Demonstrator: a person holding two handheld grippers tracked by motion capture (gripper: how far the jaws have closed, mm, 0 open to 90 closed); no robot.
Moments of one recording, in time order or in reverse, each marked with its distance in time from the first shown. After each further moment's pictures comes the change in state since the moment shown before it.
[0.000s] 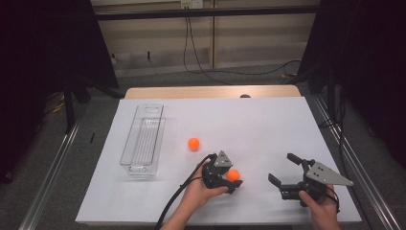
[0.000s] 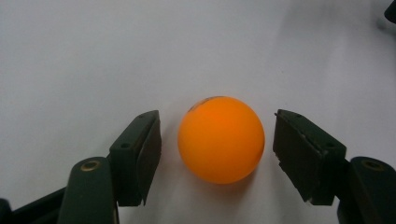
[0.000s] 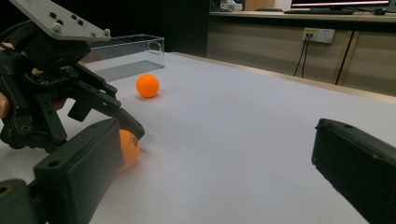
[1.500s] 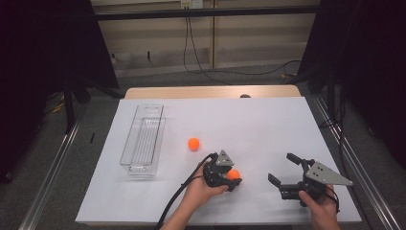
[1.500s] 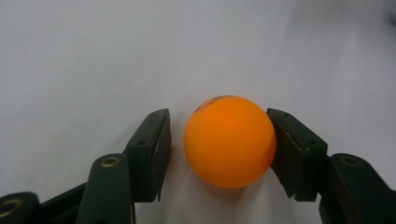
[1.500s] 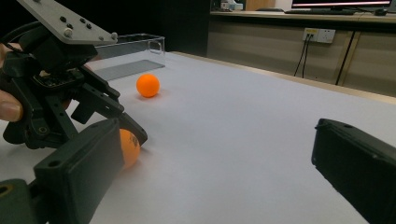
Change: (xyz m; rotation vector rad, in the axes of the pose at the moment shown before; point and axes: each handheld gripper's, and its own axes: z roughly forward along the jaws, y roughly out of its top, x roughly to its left) left arm 0.002 0.001 0.005 0.018 0.015 -0.006; right arm 0.000 0.000 0.001 0.002 0.001 -0.003
